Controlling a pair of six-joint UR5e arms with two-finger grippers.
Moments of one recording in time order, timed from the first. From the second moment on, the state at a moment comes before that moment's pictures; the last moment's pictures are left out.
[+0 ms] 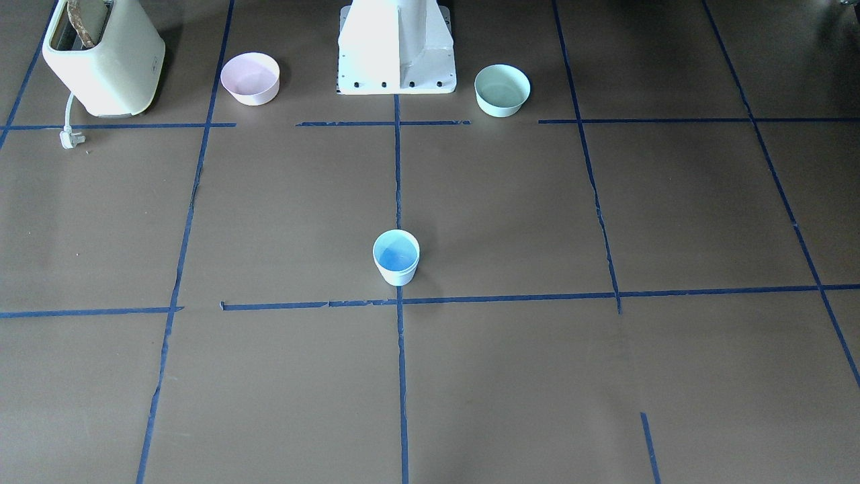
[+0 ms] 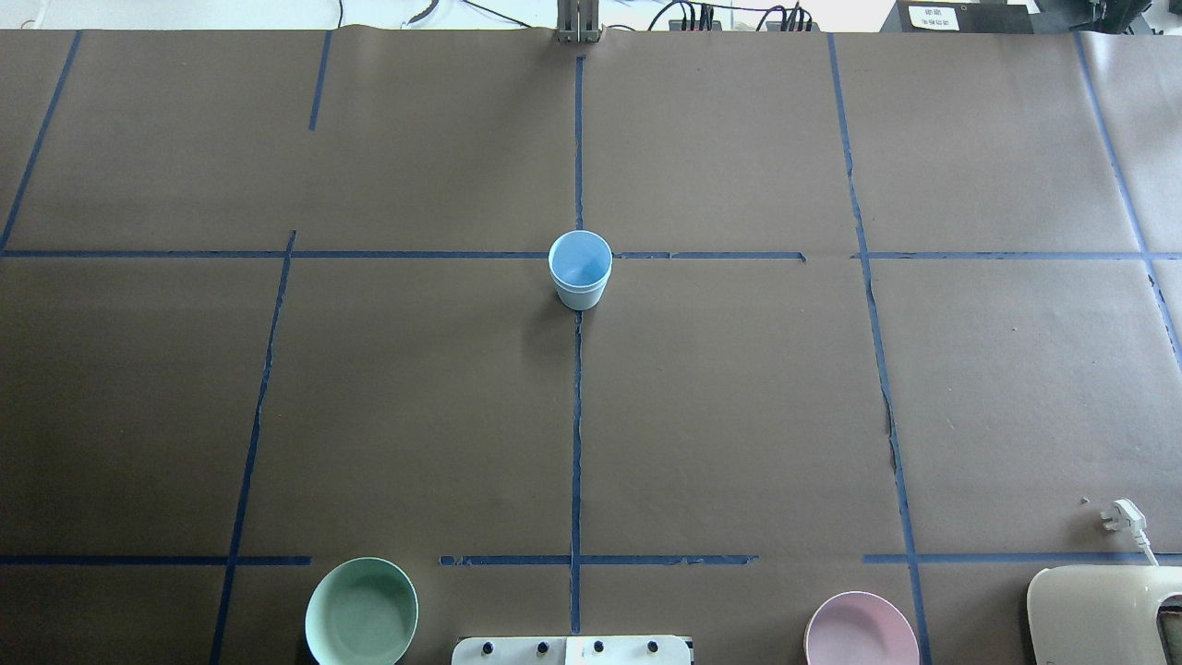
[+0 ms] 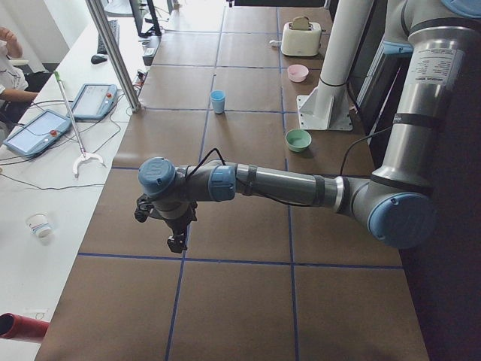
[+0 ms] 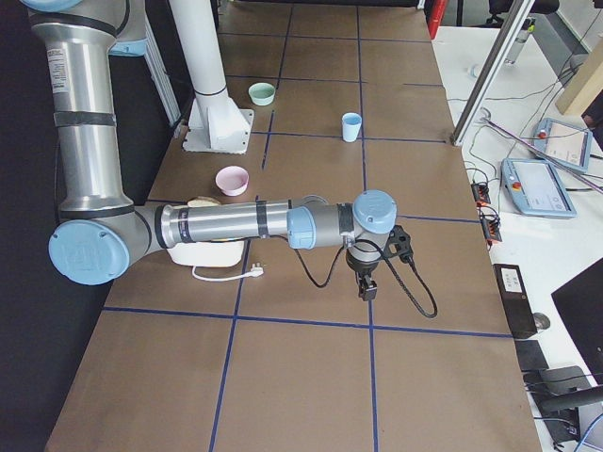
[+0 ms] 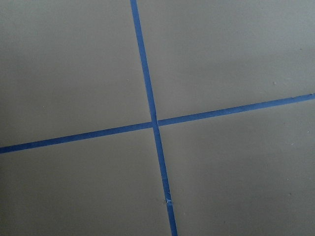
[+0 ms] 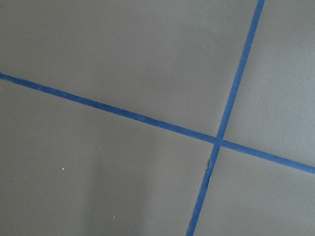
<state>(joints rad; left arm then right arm) -1.58 -1.73 -1.53 -1.38 -2.38 0.21 1.50 -1.51 1.64 -1.57 2.38 -0.15</state>
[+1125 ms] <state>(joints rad) -1.58 -1.73 -1.54 -1.38 -2.39 0.13 1.47 -1.58 1.68 -1.58 2.34 -0.15</state>
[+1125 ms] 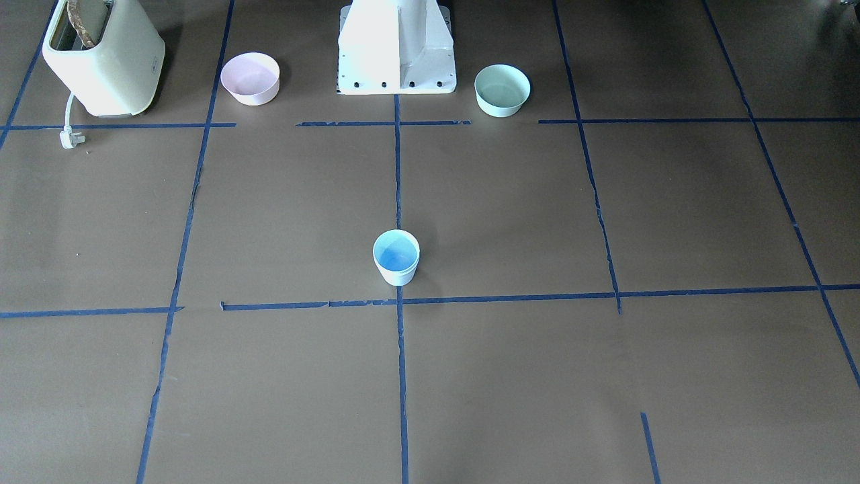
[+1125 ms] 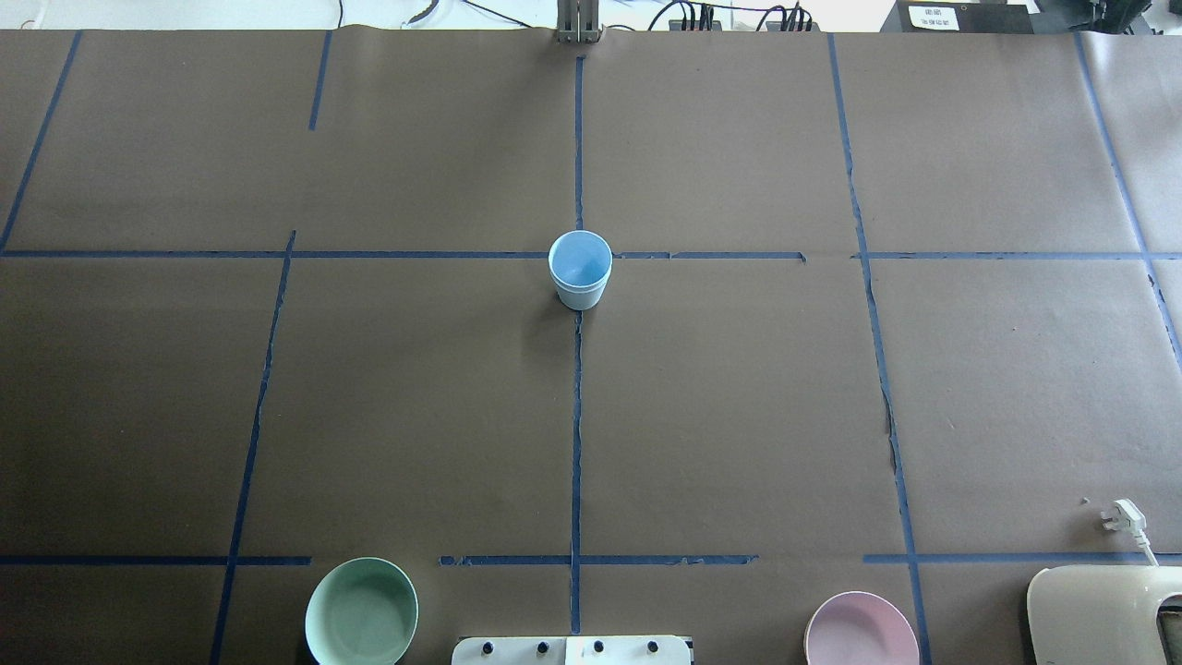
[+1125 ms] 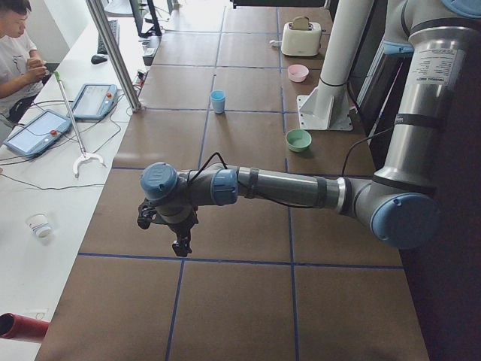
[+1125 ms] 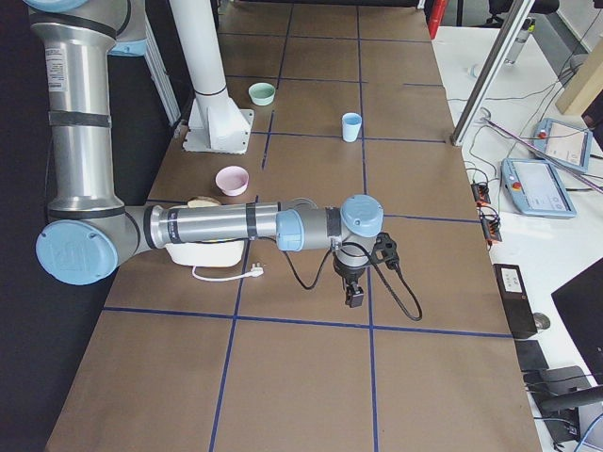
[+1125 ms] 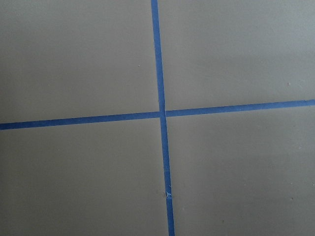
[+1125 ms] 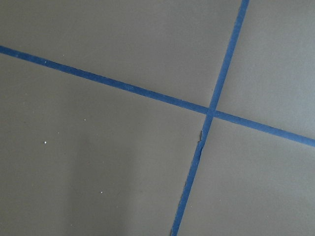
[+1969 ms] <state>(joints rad) -1.58 -1.69 -1.56 -1.47 -2.39 0.13 1.47 -1.57 1.68 -1.59 2.35 -0.15</state>
